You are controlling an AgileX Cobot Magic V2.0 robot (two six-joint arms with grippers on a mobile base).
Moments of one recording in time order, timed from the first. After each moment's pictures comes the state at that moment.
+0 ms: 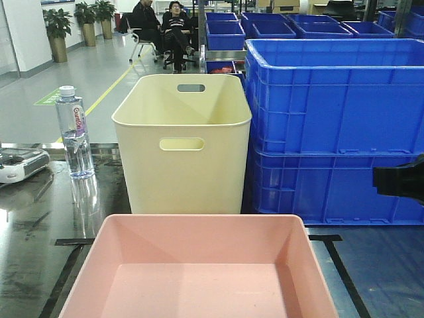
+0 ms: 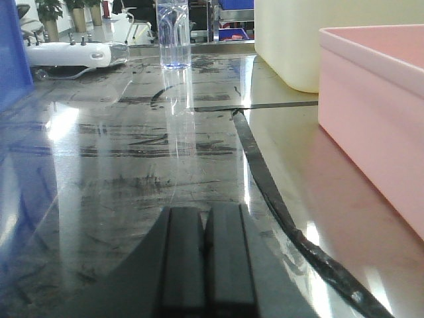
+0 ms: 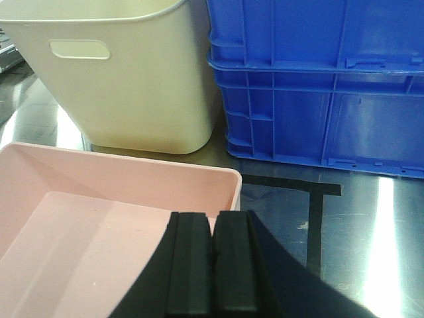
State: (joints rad) left arm -0.05 -0.01 0.02 -0.06 0.20 0.05; right arm 0.24 1.03 -1.25 0.06 0.80 0.10
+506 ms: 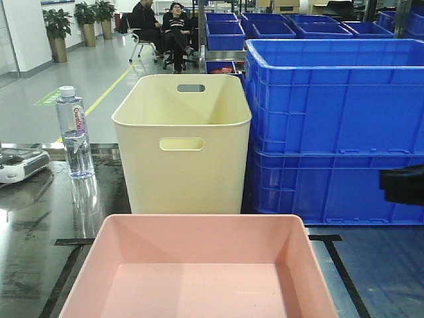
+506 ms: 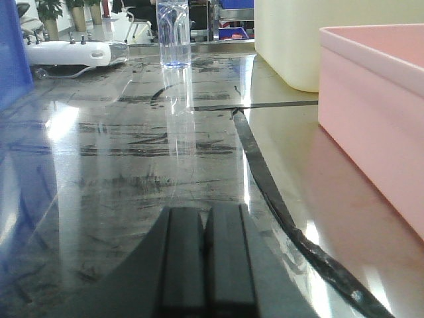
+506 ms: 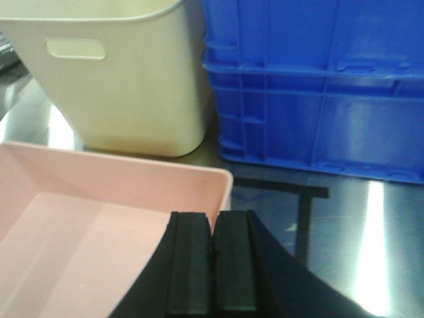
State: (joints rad) left arm -0.04 -0.01 0.02 -0.06 0.20 0.05; right arm 0.23 0.96 -1.18 0.03 0.74 0.09
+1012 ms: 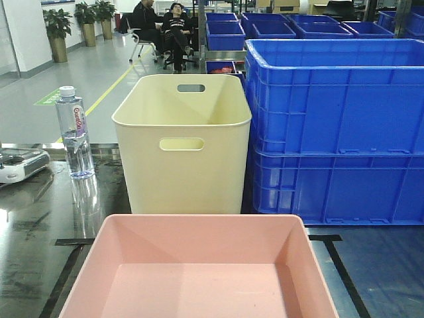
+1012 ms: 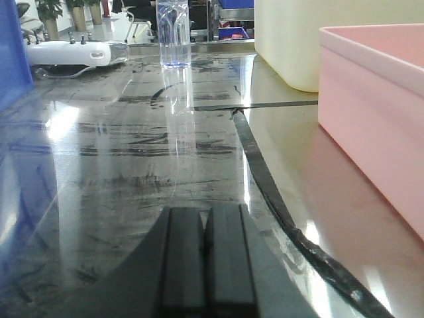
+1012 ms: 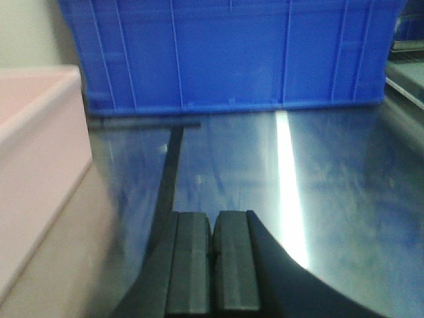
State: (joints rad) left arm -0.04 -0.01 0.02 -0.06 0.20 0.05; right arm 0.00 0.27 -0.10 -0.07 0.13 0.09
